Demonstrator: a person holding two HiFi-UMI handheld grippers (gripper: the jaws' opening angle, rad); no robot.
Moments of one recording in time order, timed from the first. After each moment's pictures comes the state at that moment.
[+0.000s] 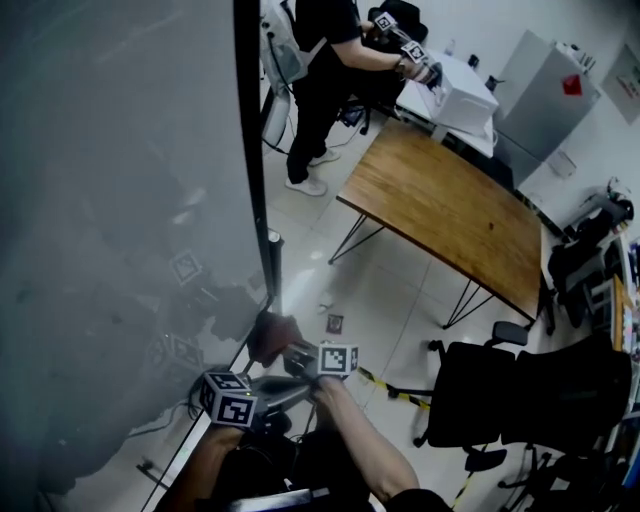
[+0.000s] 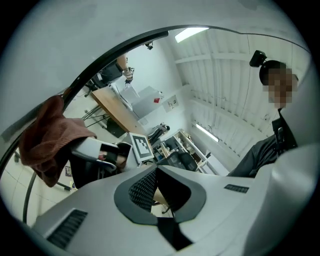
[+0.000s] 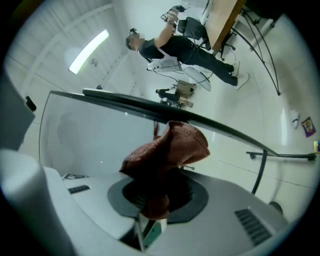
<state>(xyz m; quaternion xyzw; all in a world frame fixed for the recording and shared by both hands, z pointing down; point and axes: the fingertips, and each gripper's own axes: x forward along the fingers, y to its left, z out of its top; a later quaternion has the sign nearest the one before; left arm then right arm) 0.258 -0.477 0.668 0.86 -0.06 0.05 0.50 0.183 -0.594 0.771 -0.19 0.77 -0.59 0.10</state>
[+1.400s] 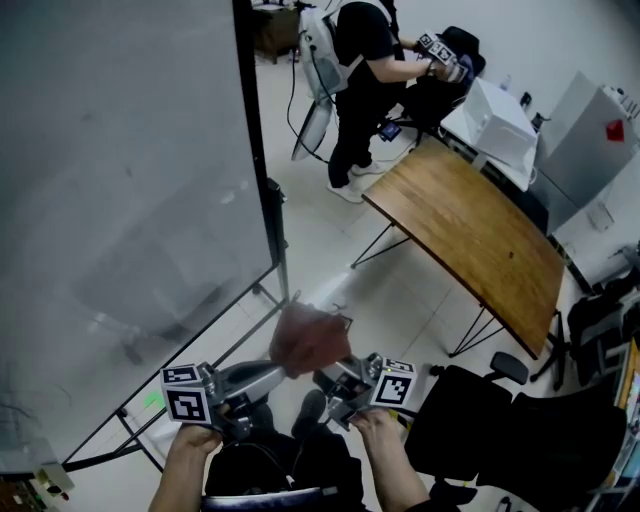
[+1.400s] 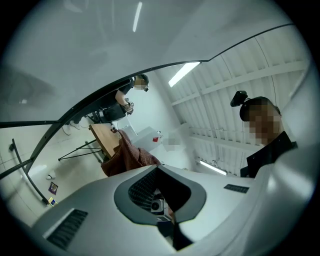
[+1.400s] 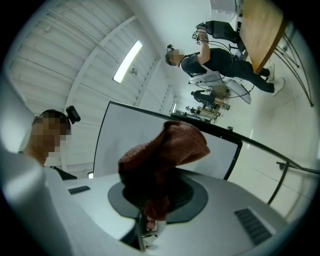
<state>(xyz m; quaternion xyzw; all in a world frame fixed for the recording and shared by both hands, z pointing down) 0.277 -0.411 0.538 0.84 -0.20 -0.18 0.47 0.313 -0.465 0.564 -0.05 0.84 -0.50 0.19</state>
